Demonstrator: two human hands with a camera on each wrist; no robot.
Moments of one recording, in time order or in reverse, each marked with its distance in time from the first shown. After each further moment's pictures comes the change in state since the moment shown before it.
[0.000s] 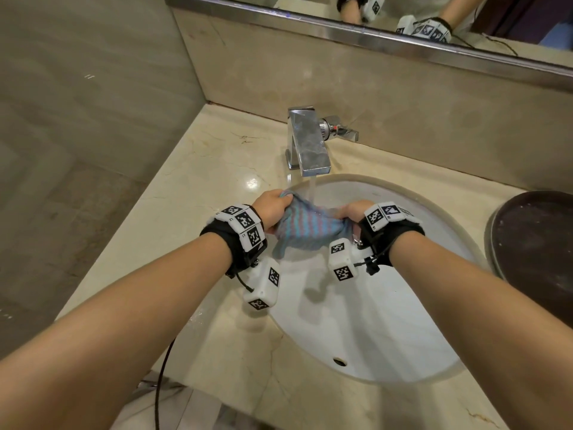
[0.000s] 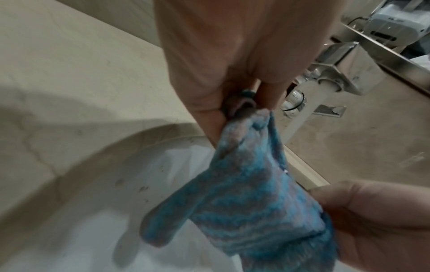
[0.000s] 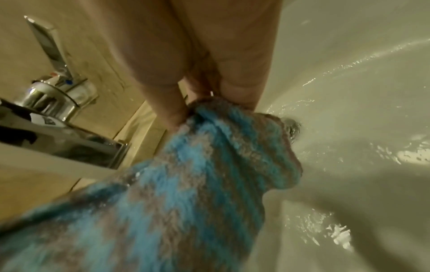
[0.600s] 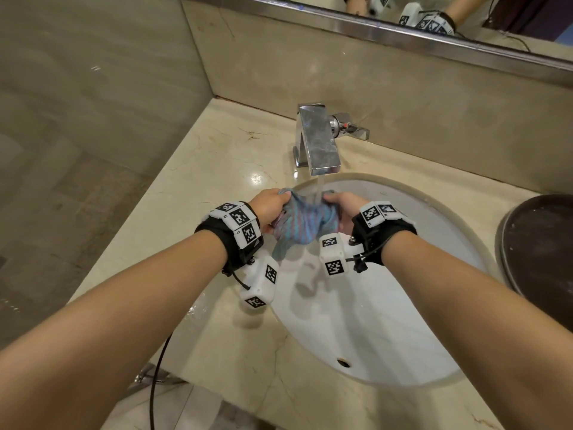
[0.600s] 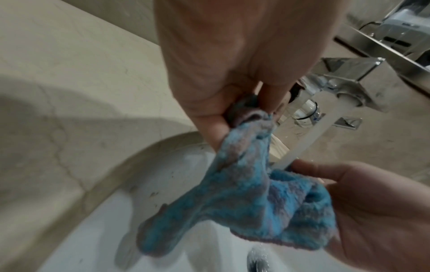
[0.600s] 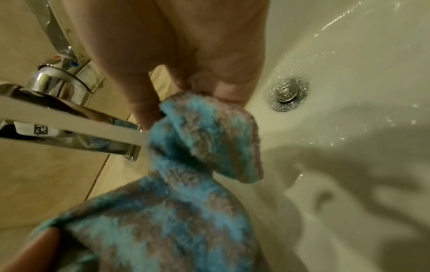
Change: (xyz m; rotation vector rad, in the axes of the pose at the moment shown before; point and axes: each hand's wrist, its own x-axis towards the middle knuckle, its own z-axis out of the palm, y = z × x) left_hand 0.008 -0.007 -0.015 -0.061 -0.014 -0.050; right_hand -0.007 -0.019 0.032 0.597 -0.242 -0.012
